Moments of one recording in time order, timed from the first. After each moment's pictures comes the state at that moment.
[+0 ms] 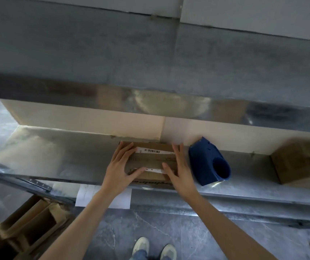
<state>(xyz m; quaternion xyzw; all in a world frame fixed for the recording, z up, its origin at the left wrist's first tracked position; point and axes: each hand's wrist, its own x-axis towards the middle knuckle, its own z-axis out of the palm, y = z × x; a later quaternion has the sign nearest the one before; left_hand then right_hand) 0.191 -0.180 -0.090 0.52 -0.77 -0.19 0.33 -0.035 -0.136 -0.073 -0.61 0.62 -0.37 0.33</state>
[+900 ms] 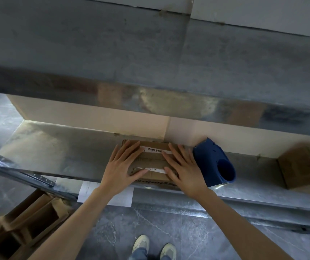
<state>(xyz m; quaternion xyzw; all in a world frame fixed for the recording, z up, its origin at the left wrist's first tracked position) 0.202 -0.183 -0.092 0.47 -0.84 -0.10 0.25 -0.056 -0.149 -0.070 -0.81 0.57 -0.10 0.08</state>
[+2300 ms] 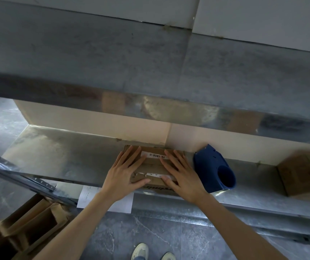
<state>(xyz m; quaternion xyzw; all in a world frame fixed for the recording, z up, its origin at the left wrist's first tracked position) 0.203 -0.179 -0.087 0.49 -0.85 -0.11 0.18 -0.055 -0.154 -0.075 -0.82 0.55 -0.08 0.13</state>
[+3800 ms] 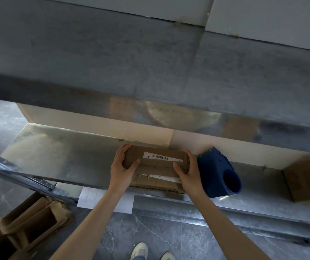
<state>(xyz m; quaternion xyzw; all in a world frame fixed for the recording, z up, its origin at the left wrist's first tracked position) 0.190 -0.193 -0.083 0.58 -0.52 -0.43 0.47 -0.036 -0.166 -0.071 -0.48 0.66 -0.40 0.42</state>
